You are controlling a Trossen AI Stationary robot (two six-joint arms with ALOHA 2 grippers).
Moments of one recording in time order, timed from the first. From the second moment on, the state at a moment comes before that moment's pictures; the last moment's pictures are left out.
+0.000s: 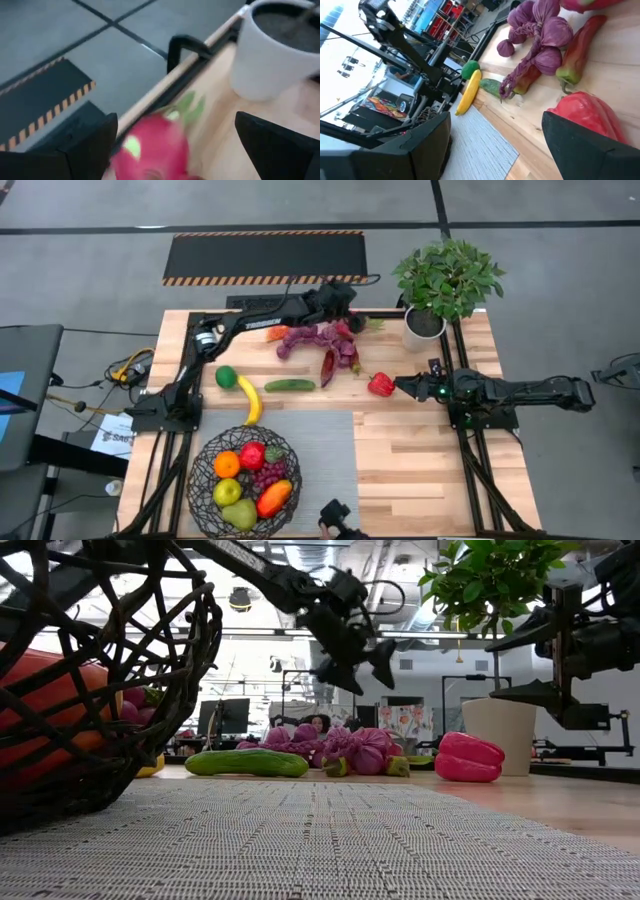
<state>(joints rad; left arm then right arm) 0.44 2.20 1.90 -0.28 -0.20 -0.16 -0.06 0.23 0.01 0.05 0.26 0.97</state>
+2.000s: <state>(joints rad) 0.32 2.38 2.16 -0.80 -0.11 -0.21 -0.05 0.26 0.01 0.05 0.26 0.96</state>
